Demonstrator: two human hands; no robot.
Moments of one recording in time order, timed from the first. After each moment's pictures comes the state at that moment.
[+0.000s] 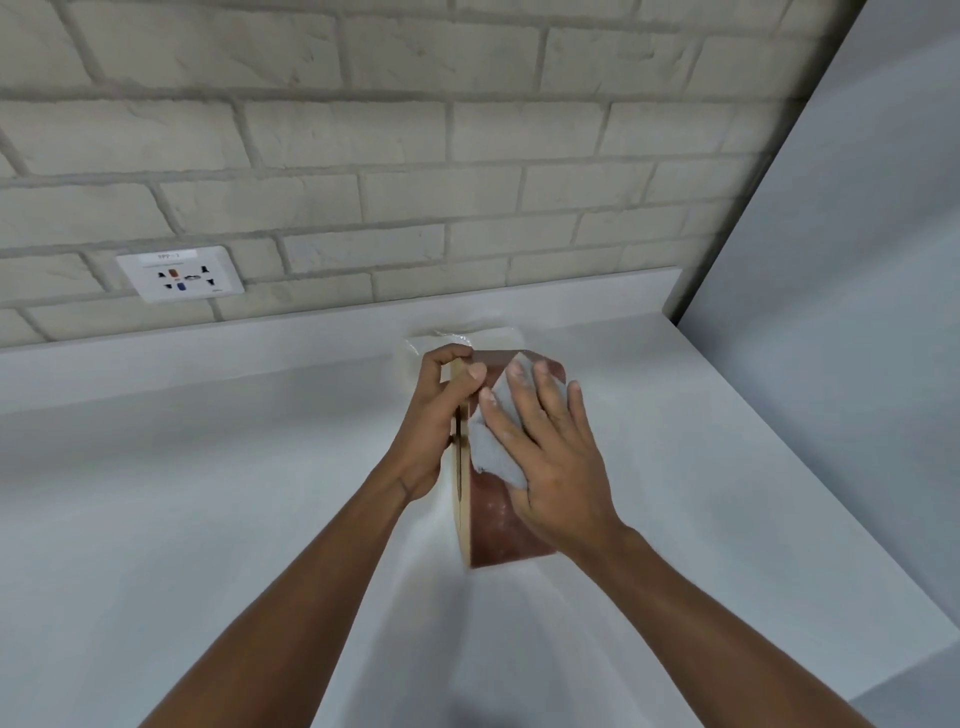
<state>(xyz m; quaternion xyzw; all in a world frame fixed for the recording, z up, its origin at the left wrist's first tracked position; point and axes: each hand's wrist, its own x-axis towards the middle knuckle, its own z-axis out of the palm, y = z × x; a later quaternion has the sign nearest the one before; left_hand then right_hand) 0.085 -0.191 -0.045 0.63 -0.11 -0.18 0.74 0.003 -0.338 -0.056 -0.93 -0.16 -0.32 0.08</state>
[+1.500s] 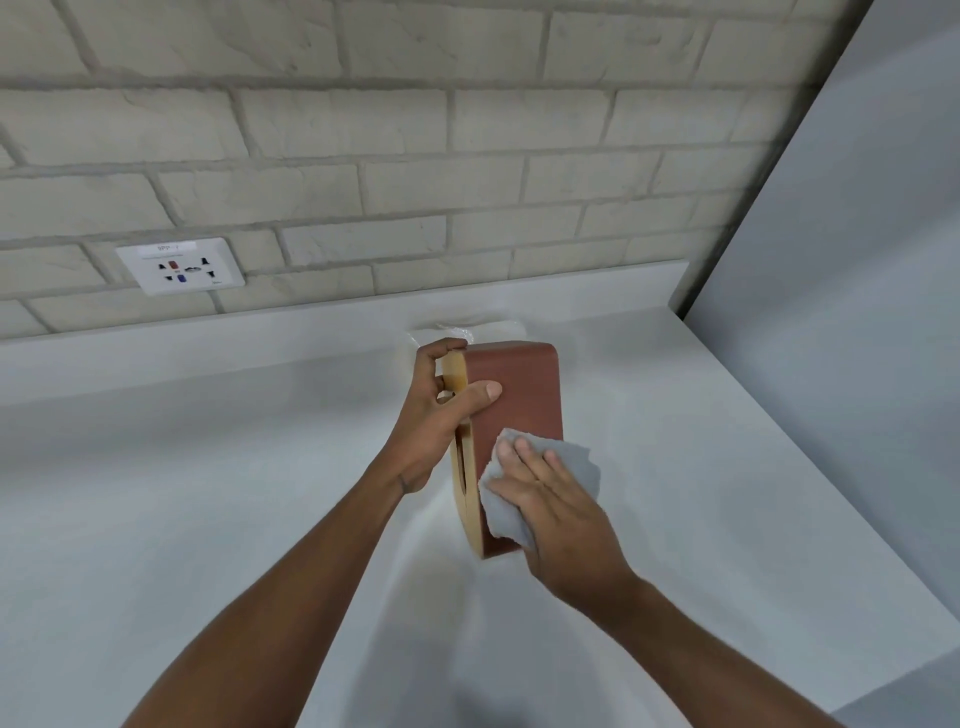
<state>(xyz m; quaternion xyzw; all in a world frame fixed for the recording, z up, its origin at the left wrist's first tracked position) 0.085 -0.188 -0.050 0.66 -0.10 -0.16 0.73 -0.040 -0.347 -0.104 -0.94 -0.22 -0.24 0.13</state>
